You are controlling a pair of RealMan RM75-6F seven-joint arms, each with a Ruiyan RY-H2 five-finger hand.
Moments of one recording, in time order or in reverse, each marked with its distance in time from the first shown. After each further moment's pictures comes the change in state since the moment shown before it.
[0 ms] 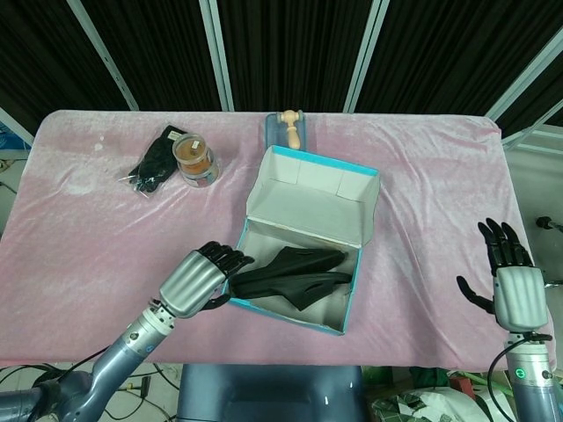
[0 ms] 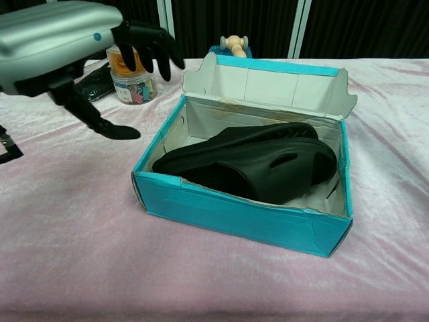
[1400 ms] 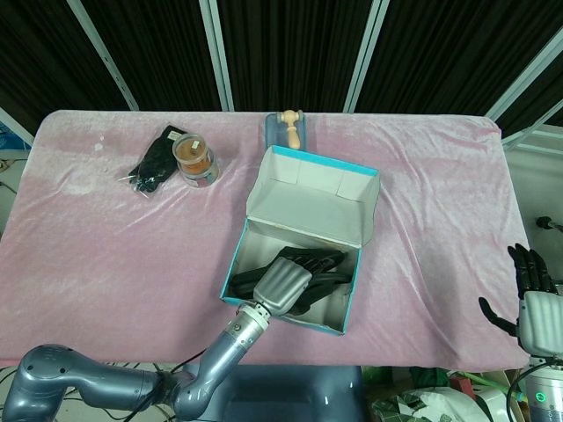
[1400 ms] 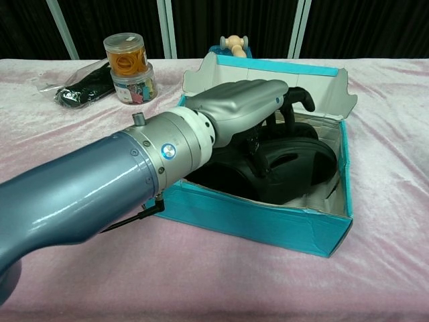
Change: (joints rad) left arm -0.327 -0.503 -0.117 0.233 -0.543 -0.037 0.245; right arm -0.091 -0.038 -0.031 0.115 0.021 0.023 0.145
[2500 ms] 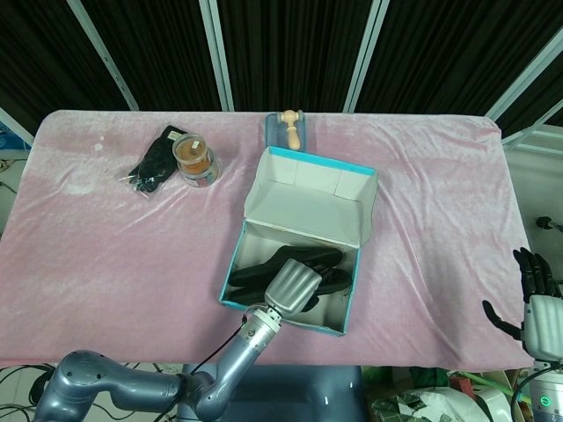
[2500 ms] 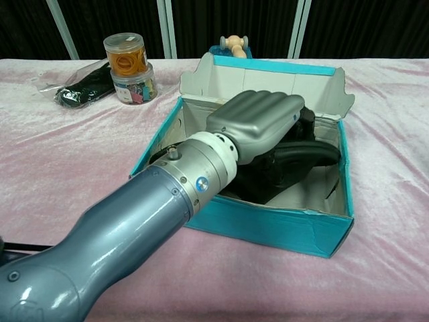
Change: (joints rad) left arm -0.041 -0.146 0.040 0.222 0.145 0.100 -0.090; right arm -0.019 -0.001 0.003 0.016 -0.003 -0.002 0.037
